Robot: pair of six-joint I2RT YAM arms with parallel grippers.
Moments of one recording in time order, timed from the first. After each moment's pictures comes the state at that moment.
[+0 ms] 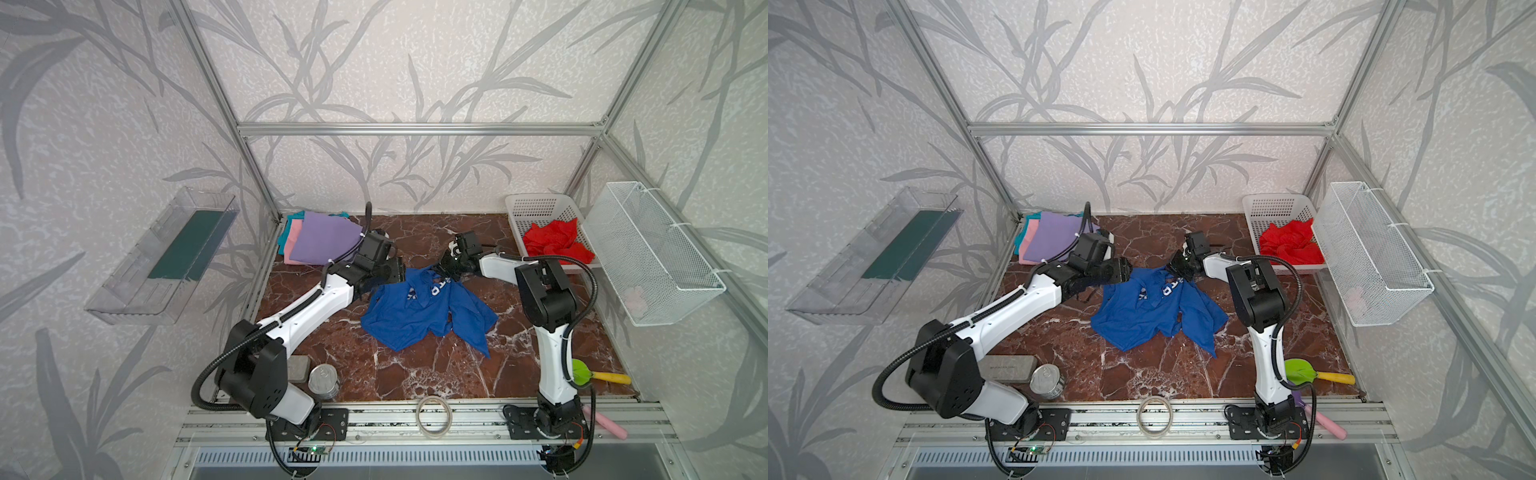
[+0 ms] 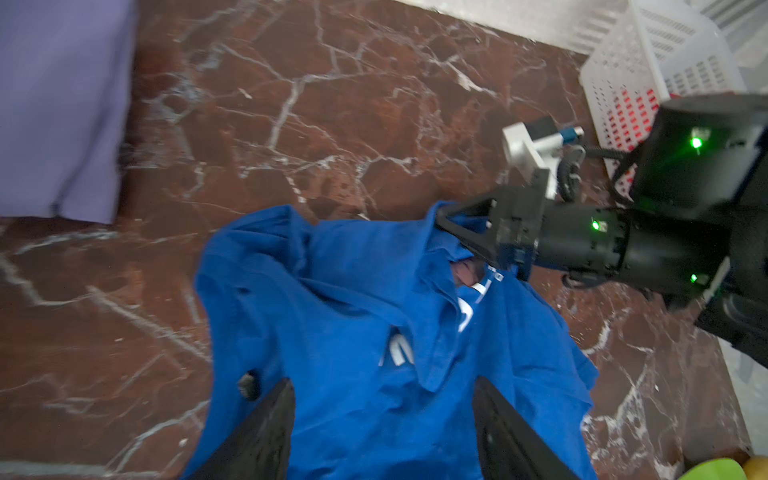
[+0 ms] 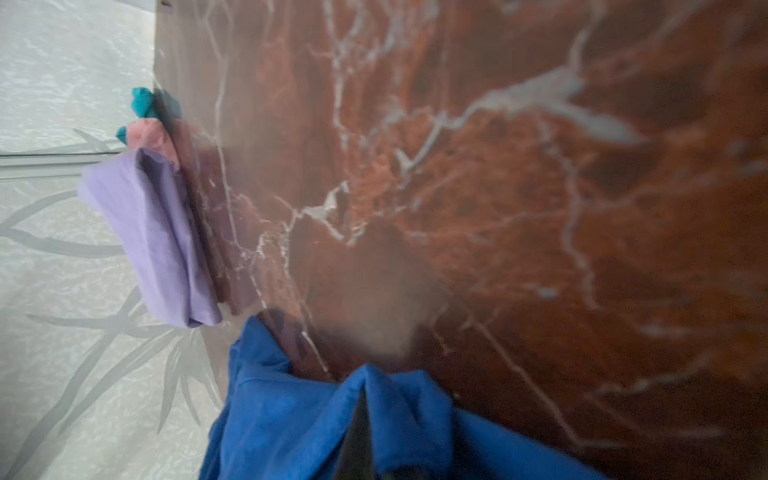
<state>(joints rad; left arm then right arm) -0.55 1.54 1.19 -0.44 -0.02 -0.53 0.36 2.19 1.44 -0.09 -0.49 0.96</state>
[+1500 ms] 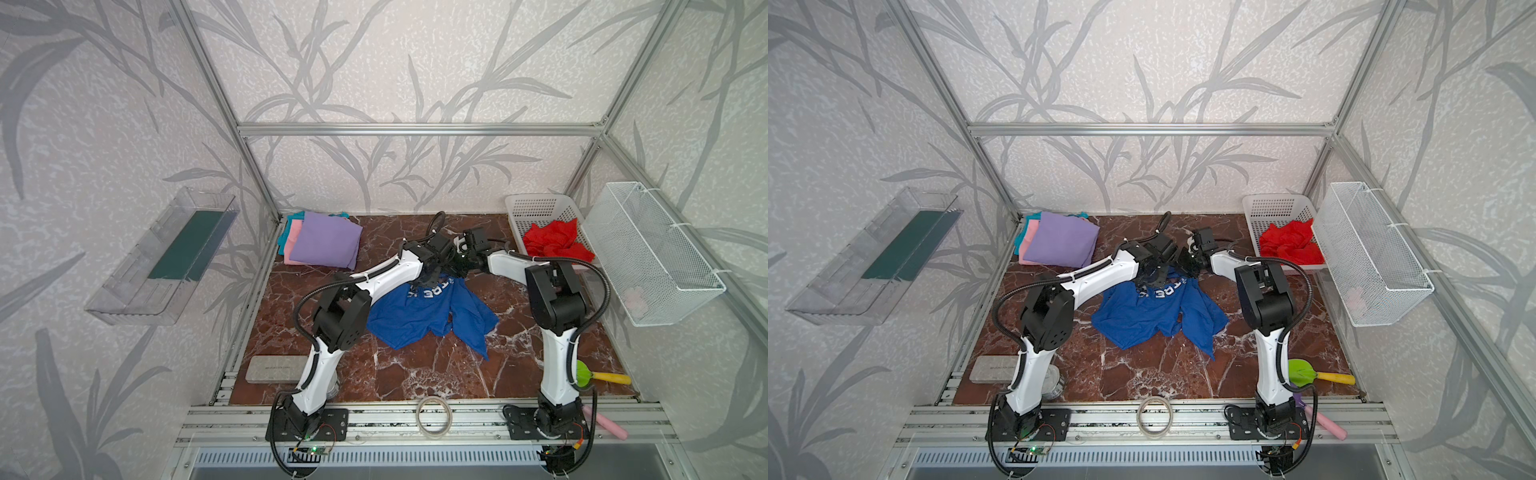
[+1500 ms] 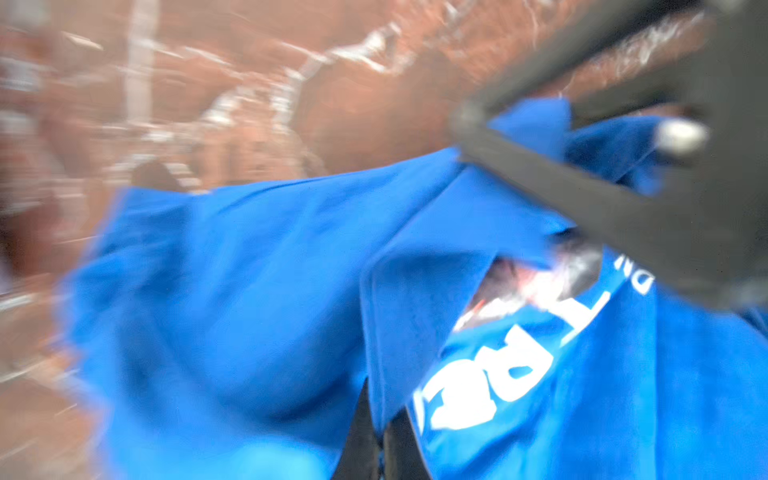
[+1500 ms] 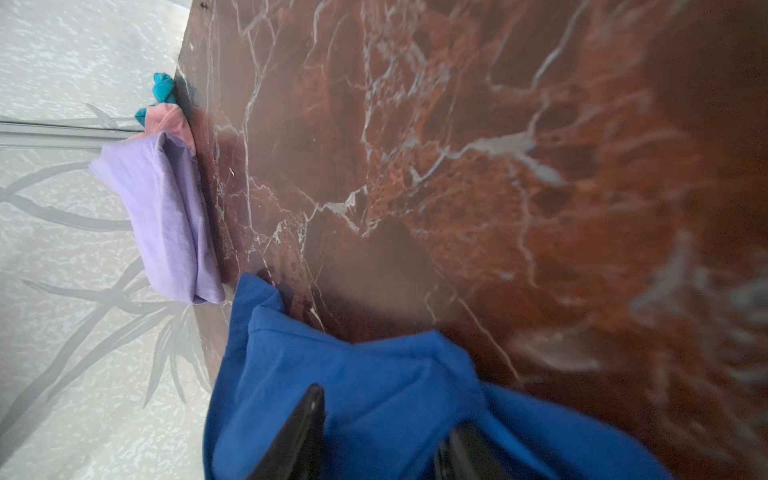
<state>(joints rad) -0.72 2.13 1.83 -0.91 -0.30 -0.43 0.30 2.08 1.39 -0.19 -0.50 0.79</state>
